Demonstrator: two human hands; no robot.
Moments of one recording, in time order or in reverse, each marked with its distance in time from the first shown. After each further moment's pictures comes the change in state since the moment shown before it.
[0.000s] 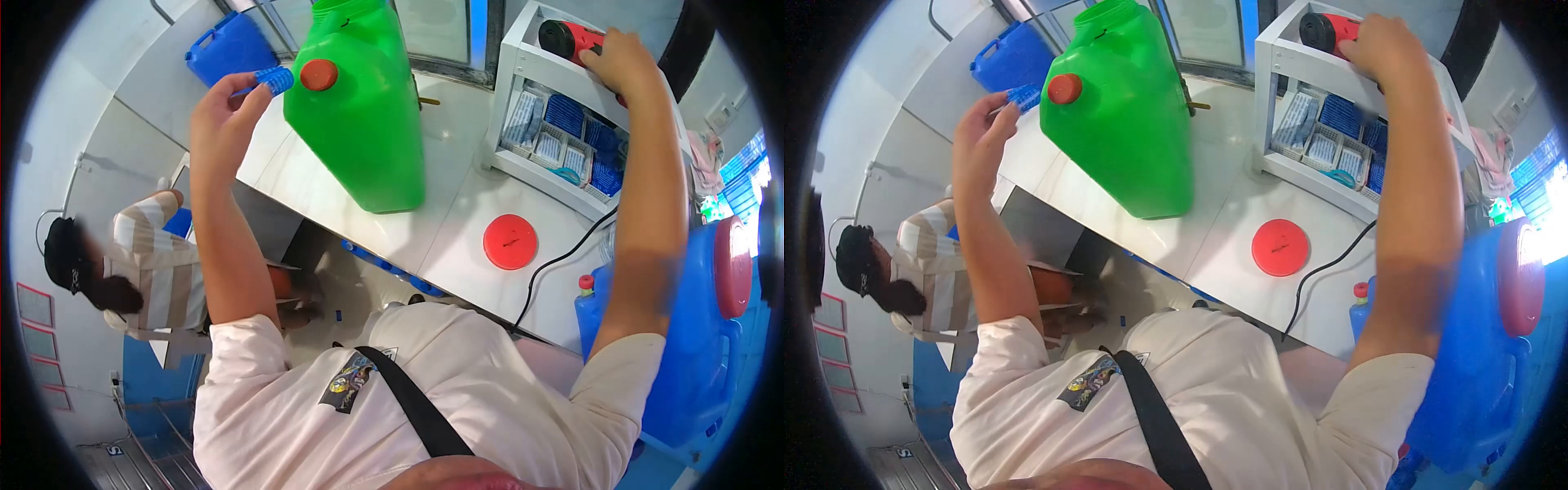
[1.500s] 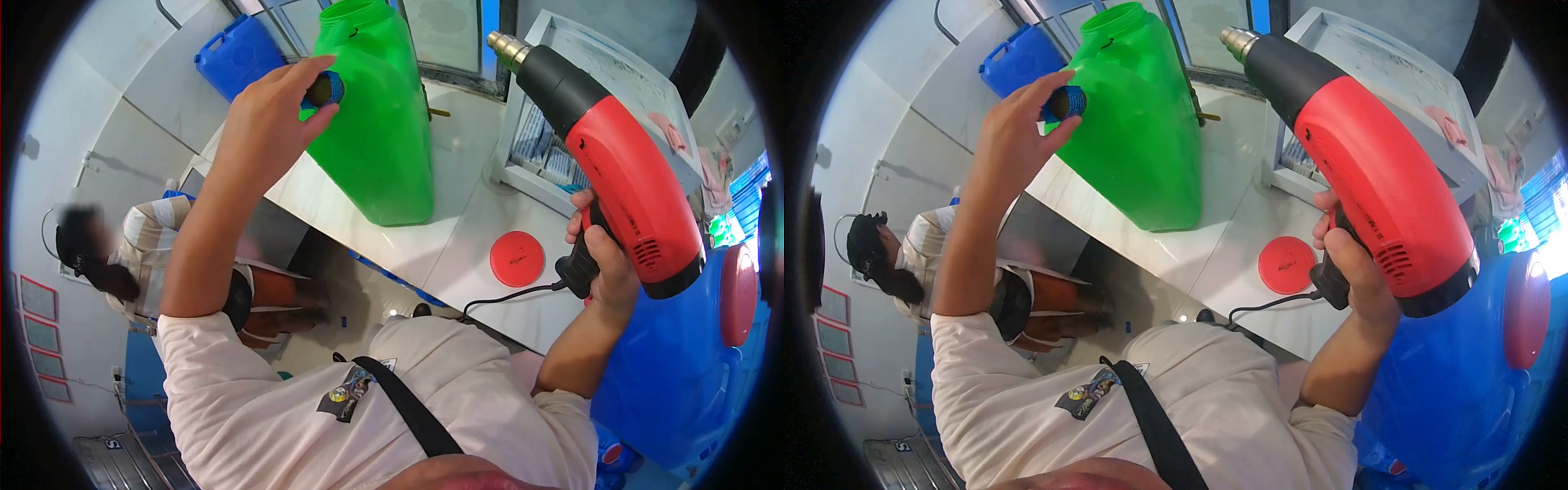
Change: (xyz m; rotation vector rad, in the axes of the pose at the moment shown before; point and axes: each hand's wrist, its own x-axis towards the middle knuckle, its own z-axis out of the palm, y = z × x) left_hand 0.005 0.044 0.034 0.622 -0.252 0.624; right_hand -0.213 -0.031 0.011 1.807 -0.049 -0.050
